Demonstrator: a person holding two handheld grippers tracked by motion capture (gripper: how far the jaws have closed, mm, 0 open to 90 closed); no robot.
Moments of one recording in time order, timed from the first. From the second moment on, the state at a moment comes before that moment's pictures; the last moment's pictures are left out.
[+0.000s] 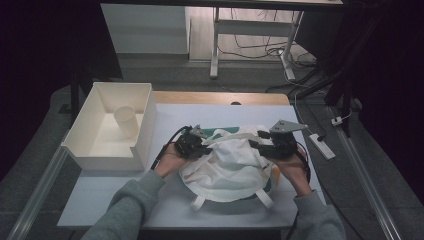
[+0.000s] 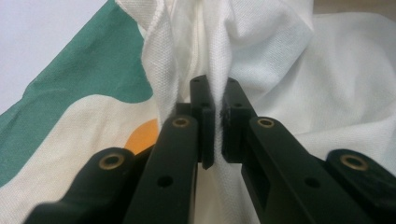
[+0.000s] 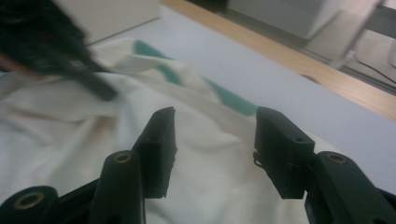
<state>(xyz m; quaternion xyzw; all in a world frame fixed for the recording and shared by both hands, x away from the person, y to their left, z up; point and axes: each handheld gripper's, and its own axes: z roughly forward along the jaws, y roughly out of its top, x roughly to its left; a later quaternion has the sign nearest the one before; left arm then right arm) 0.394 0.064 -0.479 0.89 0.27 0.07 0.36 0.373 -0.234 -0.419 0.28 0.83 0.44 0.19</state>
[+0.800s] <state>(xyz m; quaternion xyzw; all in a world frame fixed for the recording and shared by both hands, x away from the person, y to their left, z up) 0.394 0.063 -0.479 0.88 0.28 0.08 0.37 0.348 -0.134 -0.493 0.18 0.93 0.32 0.05</state>
